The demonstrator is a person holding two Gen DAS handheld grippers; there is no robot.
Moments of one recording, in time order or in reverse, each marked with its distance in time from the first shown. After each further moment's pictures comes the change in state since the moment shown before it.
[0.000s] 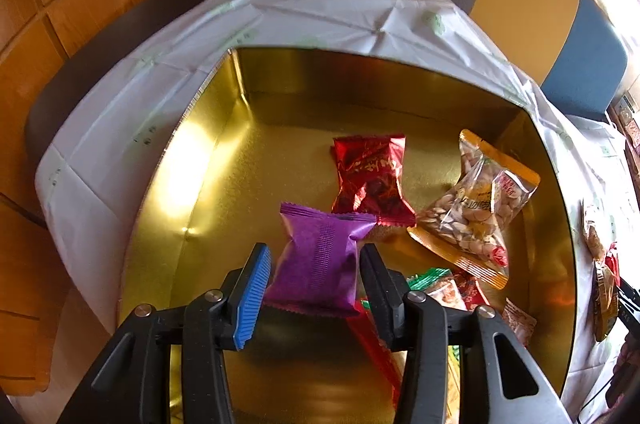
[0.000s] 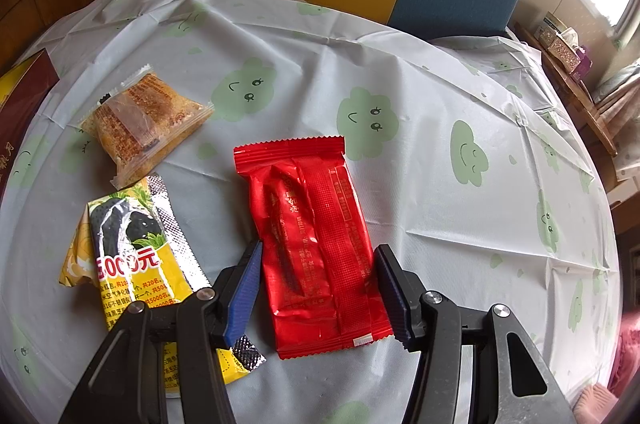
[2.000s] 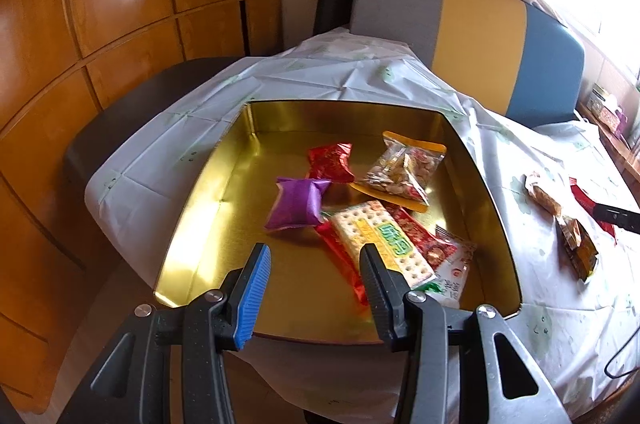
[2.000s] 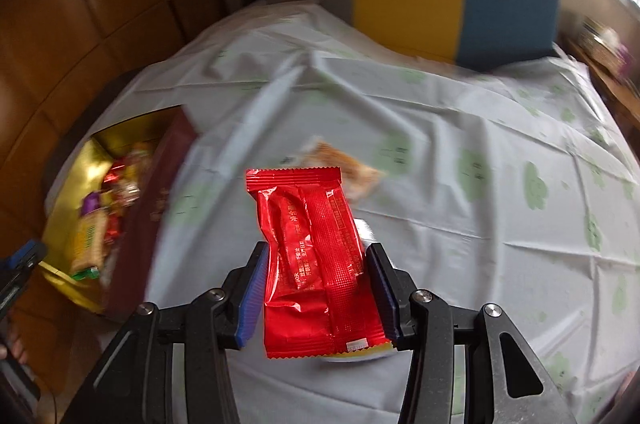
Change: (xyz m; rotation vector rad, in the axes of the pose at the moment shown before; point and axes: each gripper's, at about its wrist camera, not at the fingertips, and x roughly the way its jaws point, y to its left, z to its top) left arm -0.101 -0.012 -0.096 0.061 -0.272 0.010; right arm -0.104 0.098 0.013 -0.008 -0.138 0.330
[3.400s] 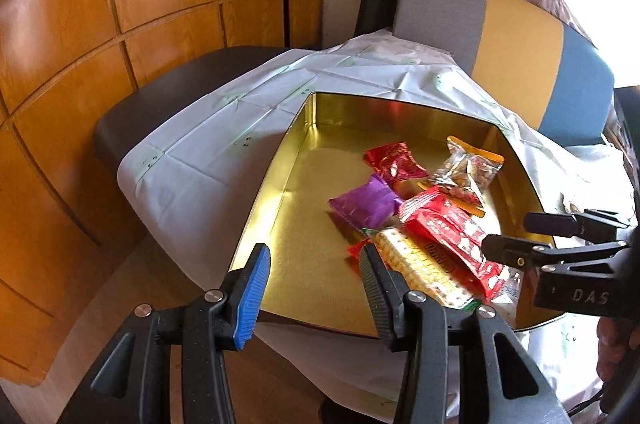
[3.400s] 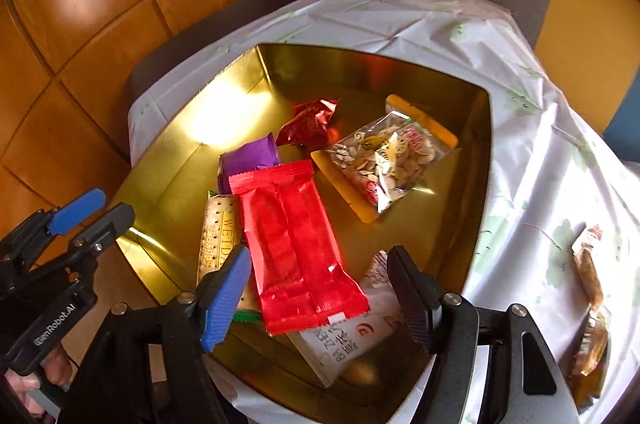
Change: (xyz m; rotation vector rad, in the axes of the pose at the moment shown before) left arm 0.004 0.047 -0.007 -0.080 0.004 0.073; right arm 0.074 0.201 0.007 -0.306 0.103 0.209
